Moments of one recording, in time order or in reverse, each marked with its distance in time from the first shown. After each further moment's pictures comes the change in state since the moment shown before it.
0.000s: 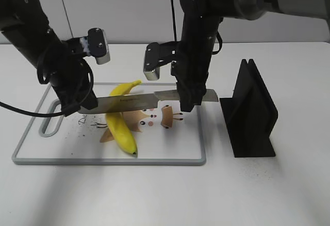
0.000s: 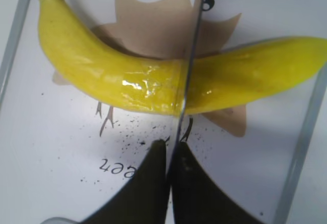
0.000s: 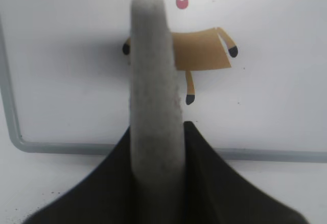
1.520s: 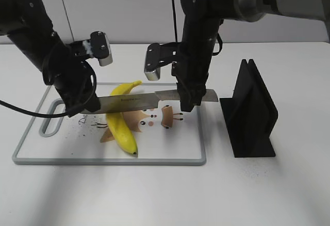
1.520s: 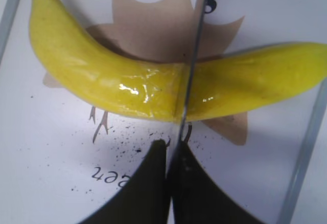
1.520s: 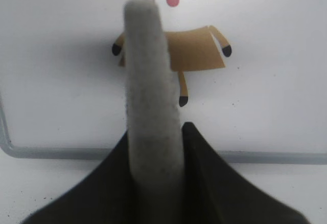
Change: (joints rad) left arm 0.003 0.044 -0.015 -0.028 0.009 -0.001; right arm -0.007 0.010 0.000 0.006 -0.020 0.003
